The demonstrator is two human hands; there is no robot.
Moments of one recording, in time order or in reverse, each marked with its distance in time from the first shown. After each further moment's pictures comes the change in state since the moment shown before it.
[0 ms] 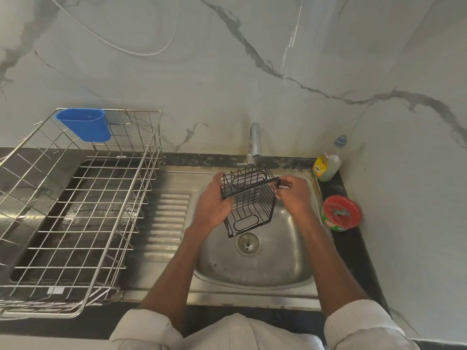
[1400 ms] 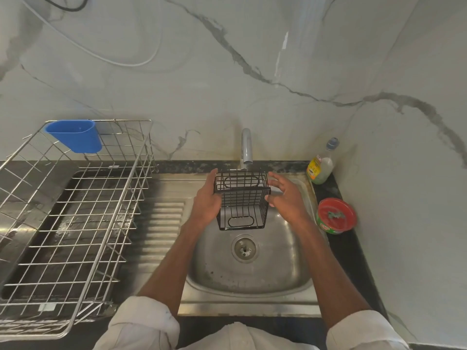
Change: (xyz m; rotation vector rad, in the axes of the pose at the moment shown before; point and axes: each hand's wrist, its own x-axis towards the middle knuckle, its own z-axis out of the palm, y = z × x) left_hand 0.047 -0.016 0.013 -0.061 -0.025 -0.107; right_hand -0.002 -0.002 -0.010 0.030 -0.150 -0.021
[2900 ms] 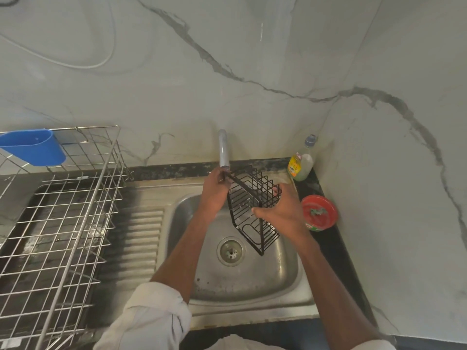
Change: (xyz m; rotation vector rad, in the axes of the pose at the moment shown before) left_hand 0.039 0.051 0.062 -0.307 -0.065 0.069; right_hand -0.021 0.008 -0.035 -0.256 0.155 -0.073
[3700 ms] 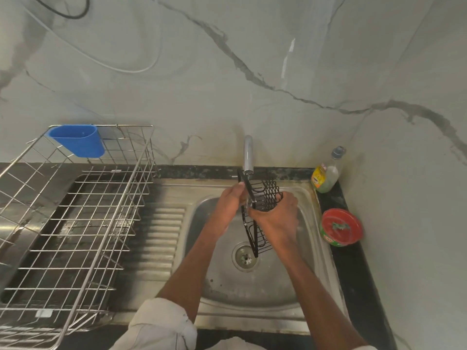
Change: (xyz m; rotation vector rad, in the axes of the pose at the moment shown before) left_hand -0.029 -0.012 -0.015 -0.287 -0.098 -0.126; right_hand -0.010 -0.034 0.057 -0.081 0.072 0.091
